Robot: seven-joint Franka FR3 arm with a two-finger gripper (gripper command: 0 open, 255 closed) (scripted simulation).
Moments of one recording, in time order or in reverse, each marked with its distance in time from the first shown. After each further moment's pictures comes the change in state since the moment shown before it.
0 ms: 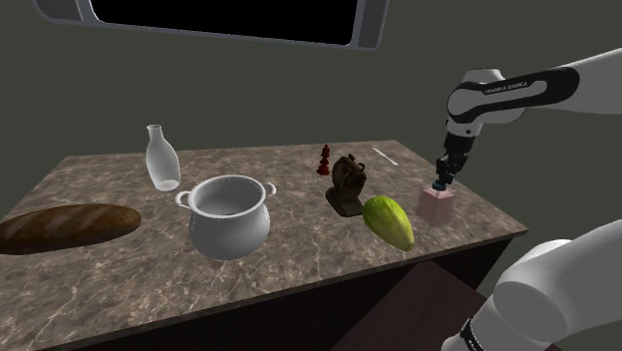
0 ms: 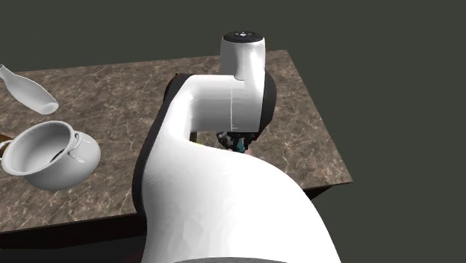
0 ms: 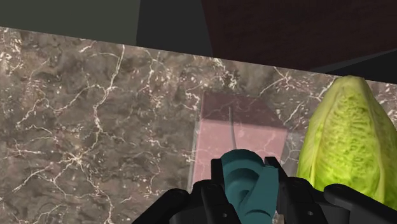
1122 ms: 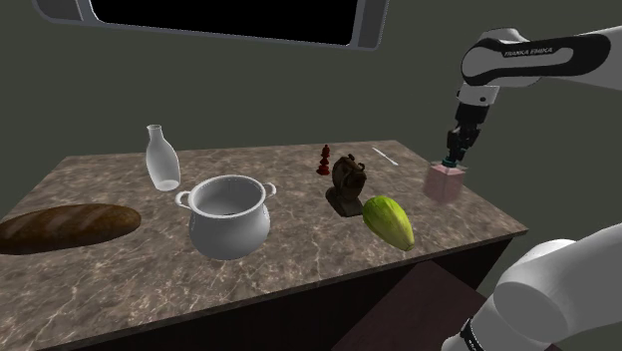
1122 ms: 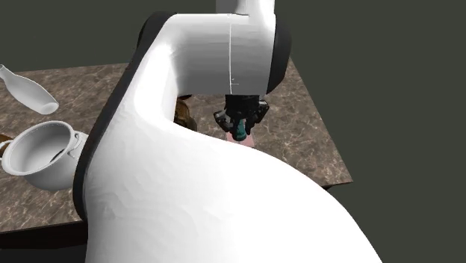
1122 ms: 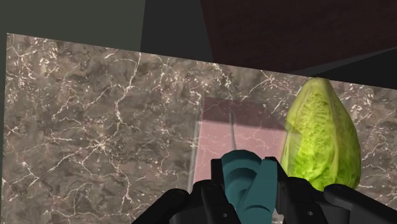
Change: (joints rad) arm 0.007 -0.037 0.042 0.201 0.017 -0.237 -0.003
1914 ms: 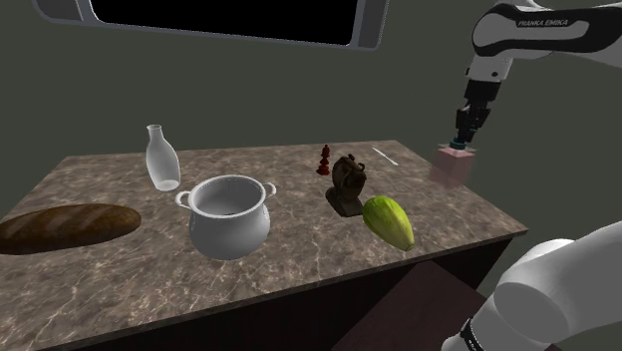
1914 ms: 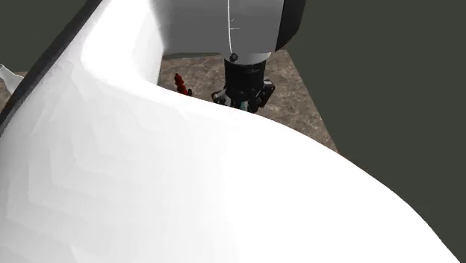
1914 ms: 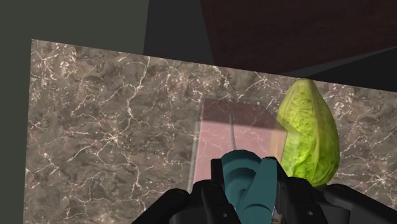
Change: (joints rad) arm 0.009 0.019 0.015 0.176 0.016 -0.158 -0.016
